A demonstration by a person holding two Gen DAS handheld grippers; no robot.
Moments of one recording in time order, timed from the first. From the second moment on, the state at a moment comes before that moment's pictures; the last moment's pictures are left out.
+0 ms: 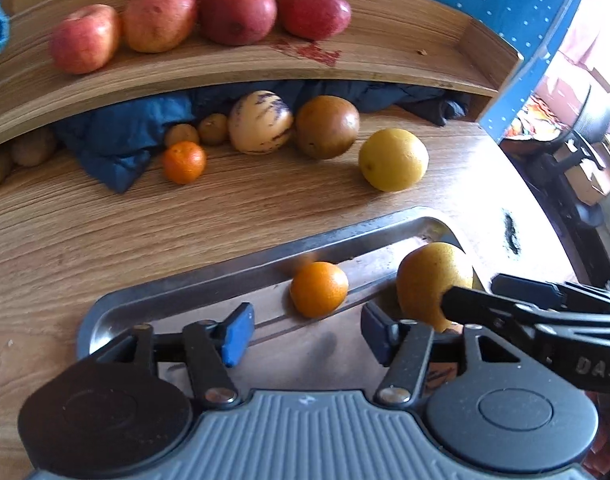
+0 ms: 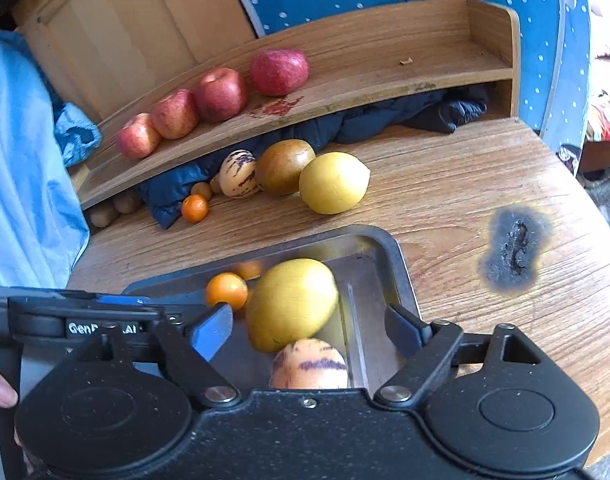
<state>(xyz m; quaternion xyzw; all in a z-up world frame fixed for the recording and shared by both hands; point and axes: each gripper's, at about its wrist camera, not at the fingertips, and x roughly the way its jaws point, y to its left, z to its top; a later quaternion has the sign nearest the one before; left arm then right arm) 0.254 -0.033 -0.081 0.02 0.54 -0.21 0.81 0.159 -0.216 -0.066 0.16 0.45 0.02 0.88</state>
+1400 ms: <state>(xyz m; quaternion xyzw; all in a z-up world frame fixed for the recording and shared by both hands) 0.109 0.044 -0.062 0.03 0.56 -0.05 0.83 0.090 -0.201 -0.065 0.08 0.49 0.07 0.87</state>
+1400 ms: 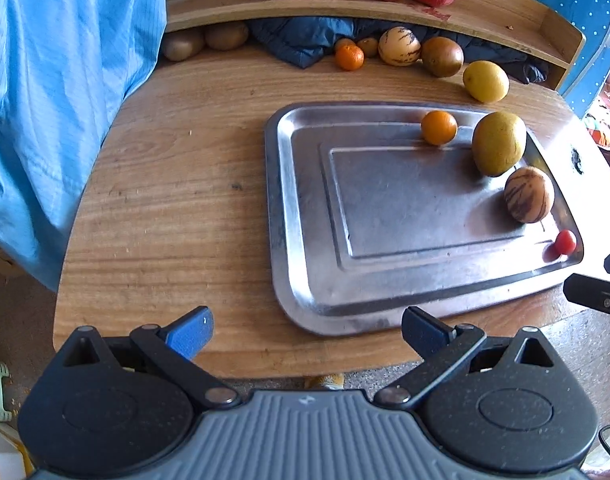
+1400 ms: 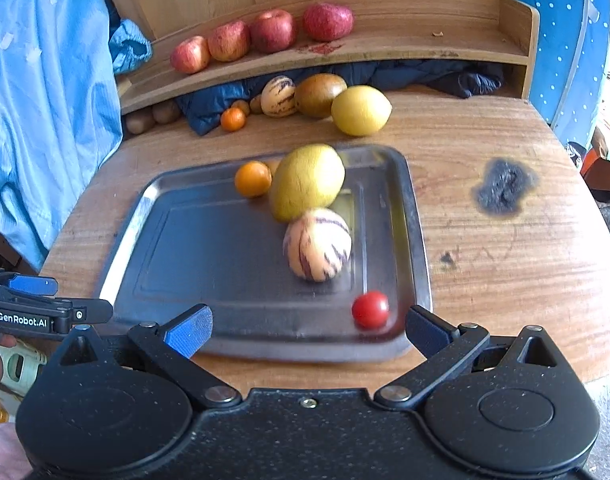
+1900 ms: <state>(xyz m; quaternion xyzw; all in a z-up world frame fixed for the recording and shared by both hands) 0.178 0.042 -0.043 0.06 0.53 -0.07 0.84 0.155 -0.202 -0.058 0.10 0.45 0.03 0.89</state>
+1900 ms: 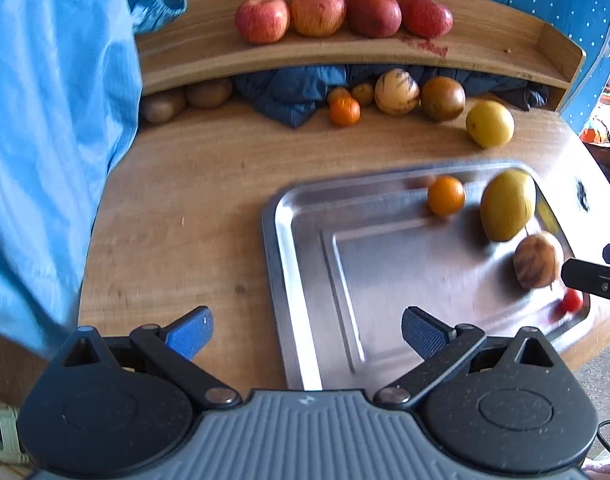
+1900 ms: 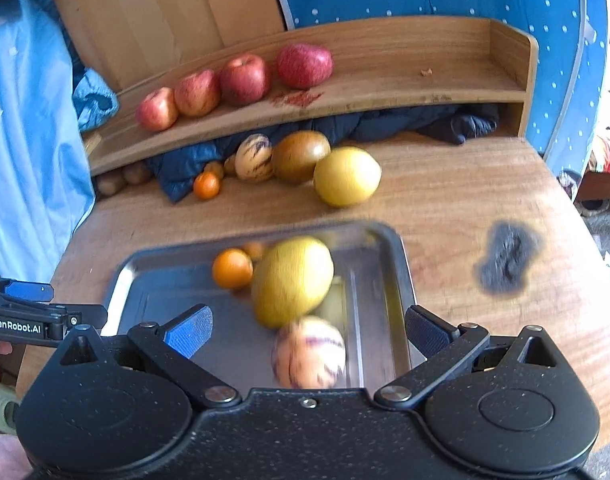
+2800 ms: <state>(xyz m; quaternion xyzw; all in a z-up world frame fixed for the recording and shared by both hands) 0.342 0.011 -0.070 0.04 0.50 -0.17 0.85 0.281 -0.179 -0.089 -0.01 0.45 -0.05 0.89</state>
